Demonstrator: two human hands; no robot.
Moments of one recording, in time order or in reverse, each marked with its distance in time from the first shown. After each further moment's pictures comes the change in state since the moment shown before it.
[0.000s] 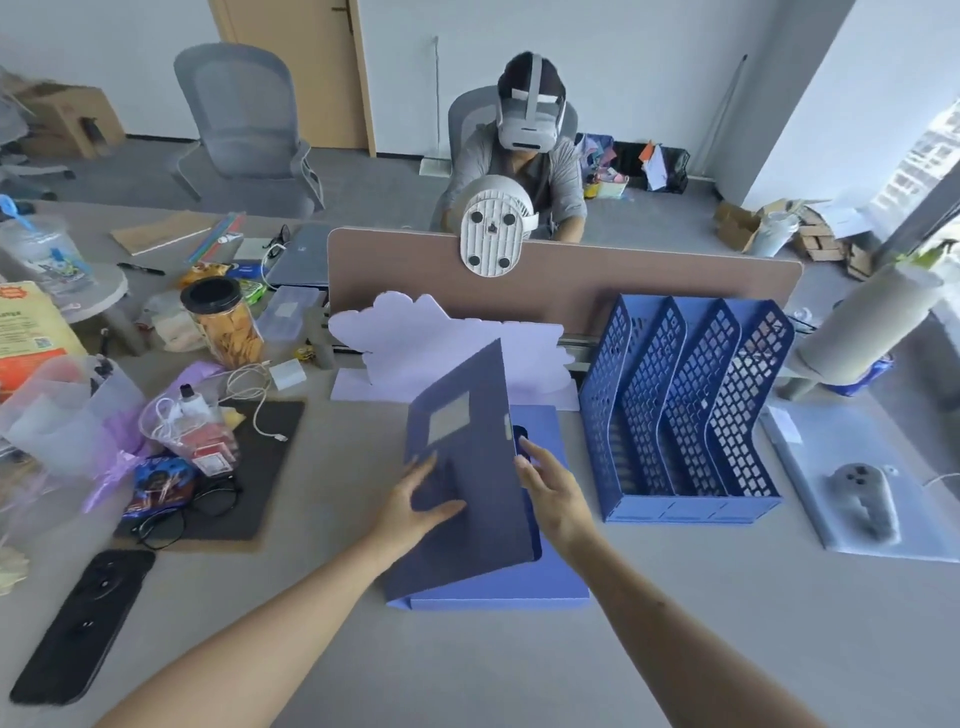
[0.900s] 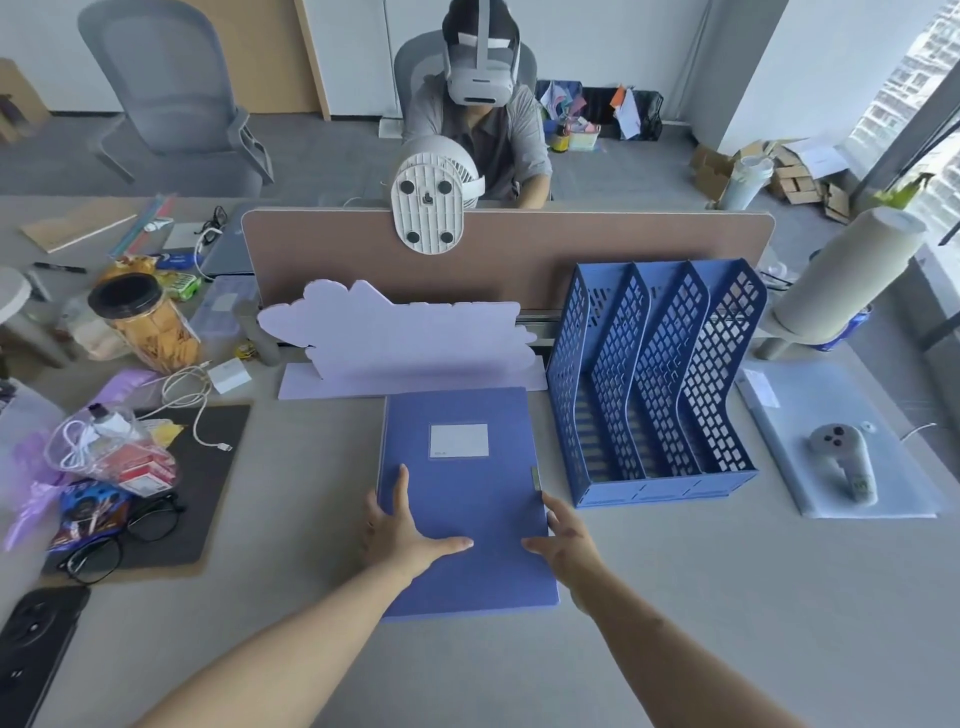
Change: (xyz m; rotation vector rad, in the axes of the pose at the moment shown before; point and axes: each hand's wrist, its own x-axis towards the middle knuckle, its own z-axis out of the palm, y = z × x) left_hand 0.017 -0.015 0.071 0.509 0.075 -0.339; right_hand 0.016 0.102 -0.048 0.187 0.014 0.356
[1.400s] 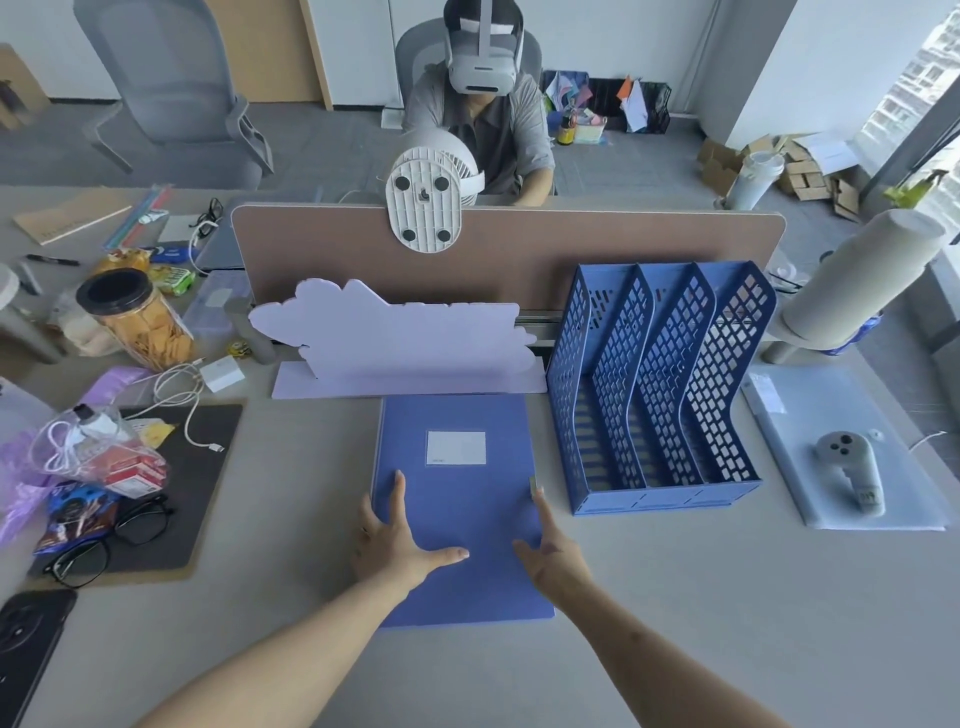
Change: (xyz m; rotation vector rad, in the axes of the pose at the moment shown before) left_hand -0.003 0.005 0.004 0.117 0.034 0.001; right_hand 0.004 -0.005 0.006 -0.510 0.026 -0.007
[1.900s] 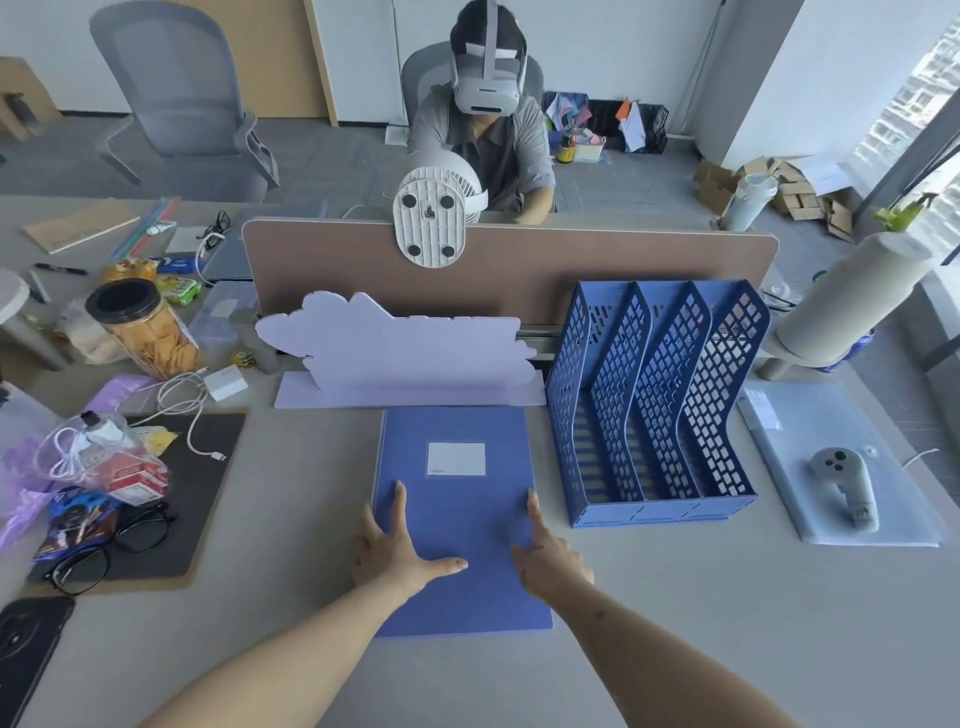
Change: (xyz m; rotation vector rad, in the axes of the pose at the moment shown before) left_hand 0.001 0.004 -0.007 0.026 -0.067 -0.026; right_hand -0.001 -0.020 -0.003 -0.405 0.028 0.034
